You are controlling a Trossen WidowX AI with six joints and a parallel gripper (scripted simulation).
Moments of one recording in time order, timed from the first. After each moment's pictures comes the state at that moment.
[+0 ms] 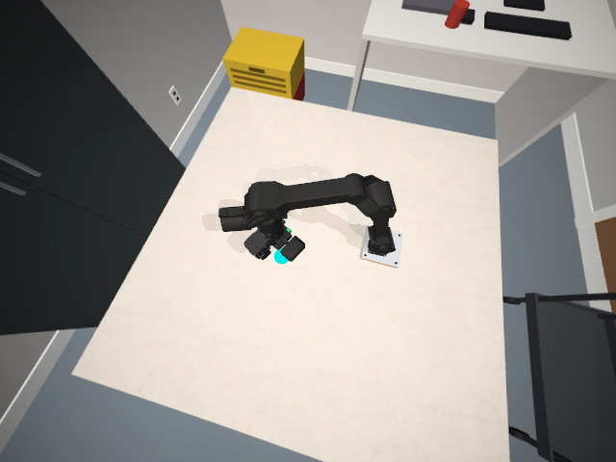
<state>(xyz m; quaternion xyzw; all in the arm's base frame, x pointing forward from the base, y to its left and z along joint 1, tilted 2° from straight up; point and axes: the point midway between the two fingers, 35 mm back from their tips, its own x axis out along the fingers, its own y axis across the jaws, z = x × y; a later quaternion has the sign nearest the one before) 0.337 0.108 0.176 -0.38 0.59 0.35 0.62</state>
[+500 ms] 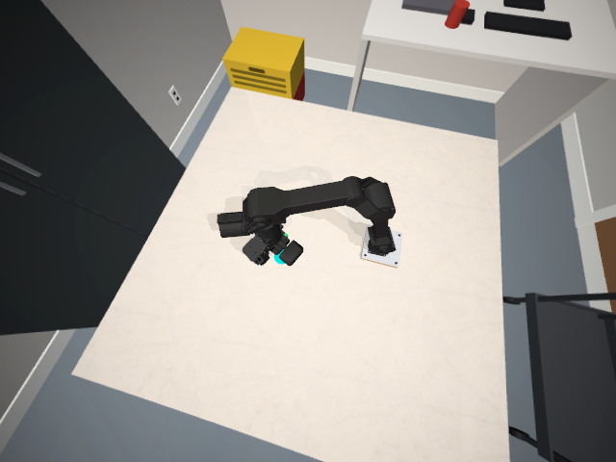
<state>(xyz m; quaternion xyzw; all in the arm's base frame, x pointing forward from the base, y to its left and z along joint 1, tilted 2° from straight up) 0.341 0.124 0.171 -0.39 0.57 0.37 0.62</state>
